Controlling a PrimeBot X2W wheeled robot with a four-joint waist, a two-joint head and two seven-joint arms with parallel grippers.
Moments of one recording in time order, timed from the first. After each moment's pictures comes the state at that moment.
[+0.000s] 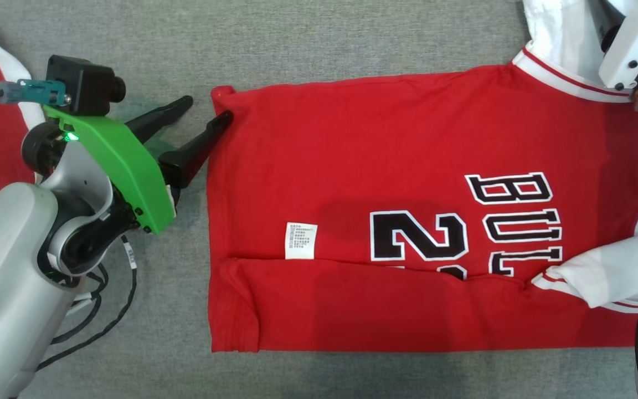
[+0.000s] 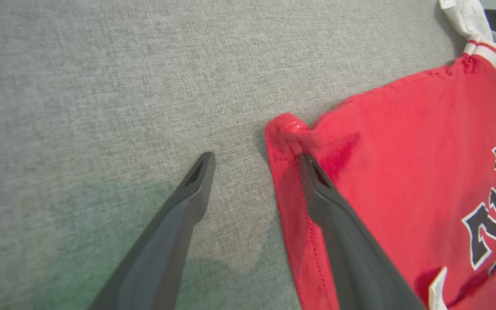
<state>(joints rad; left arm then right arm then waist) -0.74 0.57 -0.64 0.07 -1.05 -0.10 0.40 -0.85 -0.21 -0.14 0.25 0.20 0.13 0.69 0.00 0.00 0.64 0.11</state>
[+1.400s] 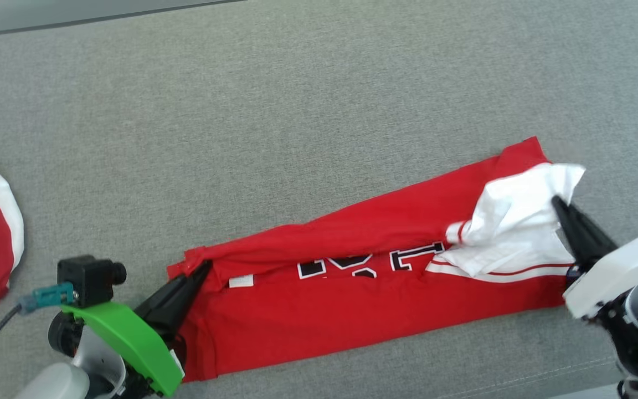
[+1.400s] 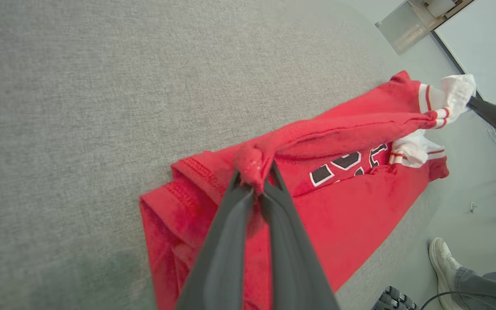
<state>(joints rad) -0.21 0.65 -0.62 -0.13 -1.08 0.00 0.09 -0.09 -0.22 -0.09 -0.13 0.58 0.13 0.37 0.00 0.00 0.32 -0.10</state>
